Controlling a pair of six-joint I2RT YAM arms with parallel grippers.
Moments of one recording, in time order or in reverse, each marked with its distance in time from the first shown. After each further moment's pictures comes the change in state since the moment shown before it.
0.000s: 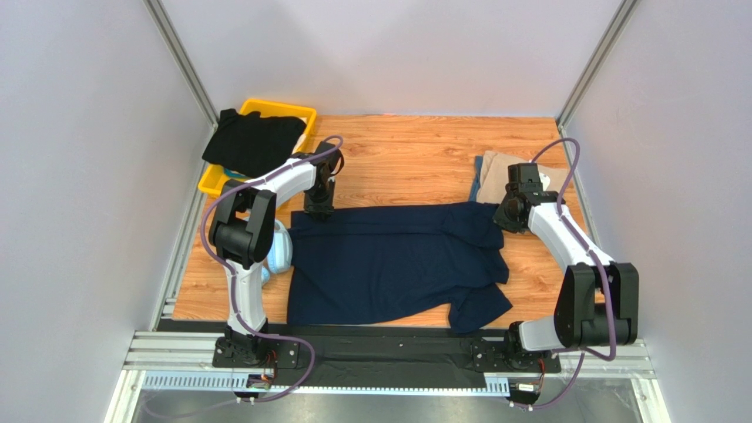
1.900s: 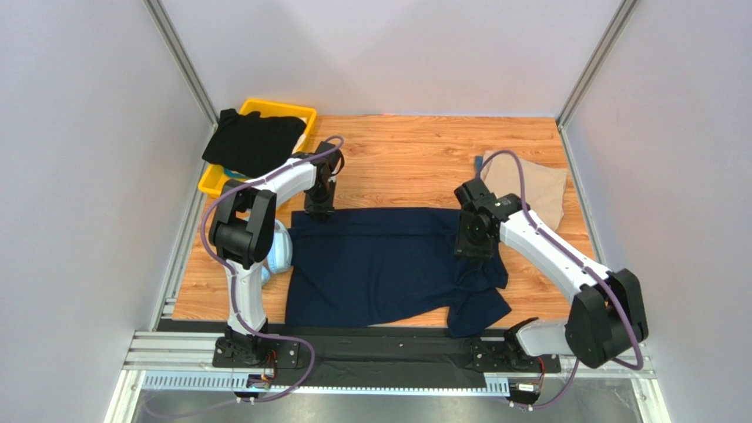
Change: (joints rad) left arm -0.004 0.000 0.003 -0.006 0.019 0.015; right arm 0.414 -0.062 0.016 -0.356 -0.081 0.072
